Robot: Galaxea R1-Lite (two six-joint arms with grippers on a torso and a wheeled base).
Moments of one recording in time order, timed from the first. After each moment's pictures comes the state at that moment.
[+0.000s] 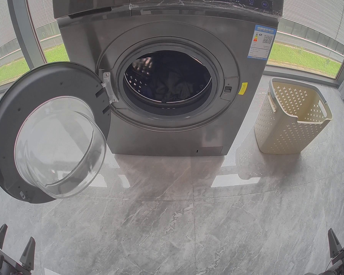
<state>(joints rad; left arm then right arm) -0.14 0.11 -0.02 -0.06 0.15 -0.04 0.00 0.03 -0.02 0.00 -0.01 0.02</state>
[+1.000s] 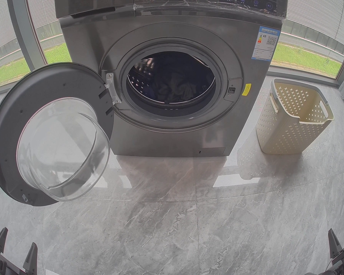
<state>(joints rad) 0.00 0.01 -0.02 0.00 0.00 0.00 0.00 0.01 -0.02 0.00 0.00 0.01</state>
